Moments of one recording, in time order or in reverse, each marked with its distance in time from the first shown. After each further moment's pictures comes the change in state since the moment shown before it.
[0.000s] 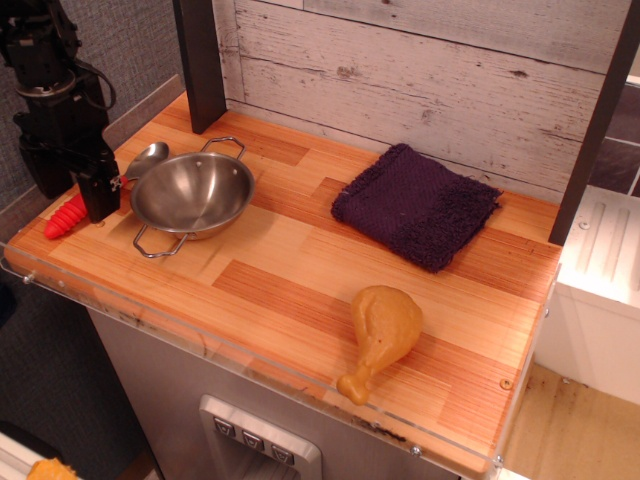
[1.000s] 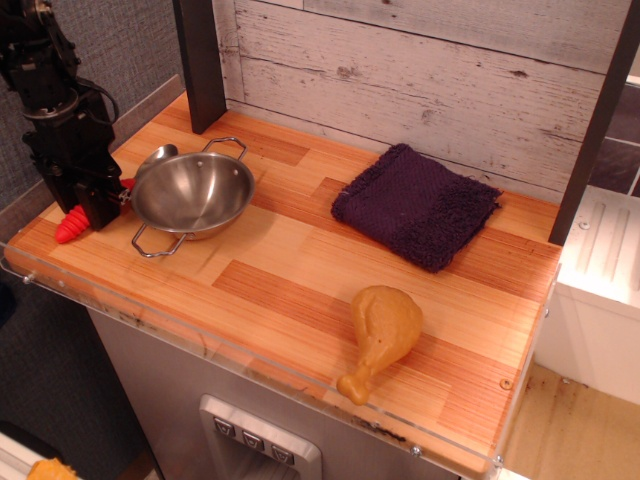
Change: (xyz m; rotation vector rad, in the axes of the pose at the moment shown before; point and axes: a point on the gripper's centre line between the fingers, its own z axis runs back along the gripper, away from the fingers) arm -0.002 -0.004 -0.017 -0.035 -0.044 0.018
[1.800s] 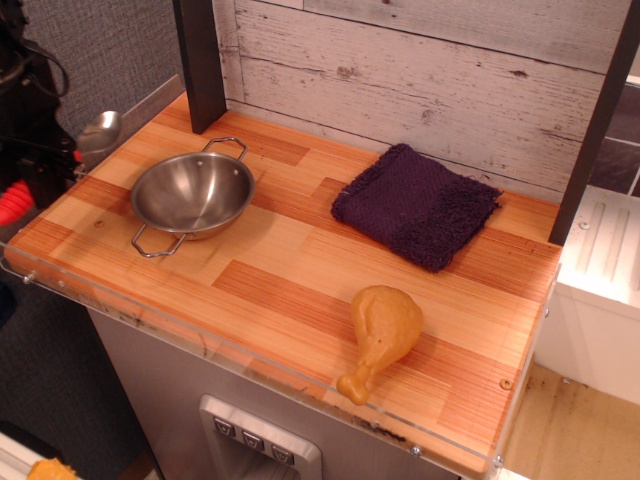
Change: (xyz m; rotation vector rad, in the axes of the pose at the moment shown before) arm -0.034 0.003 0.059 0.146 -0.022 0.162
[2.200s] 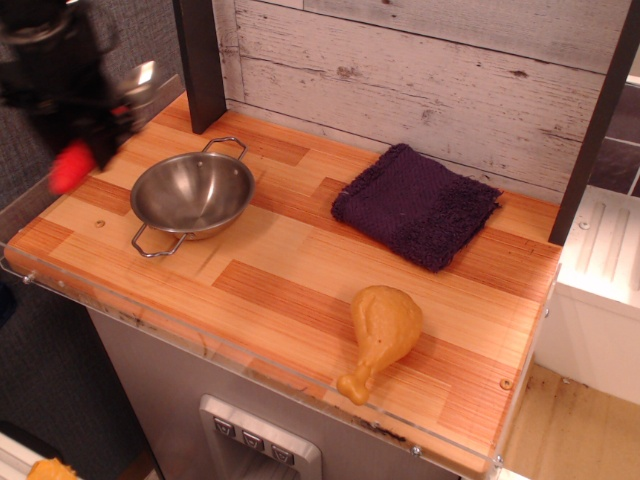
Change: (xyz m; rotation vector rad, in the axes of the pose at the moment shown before) arm 0.033 -0.060 0.044 -0.090 -0.133 0.106
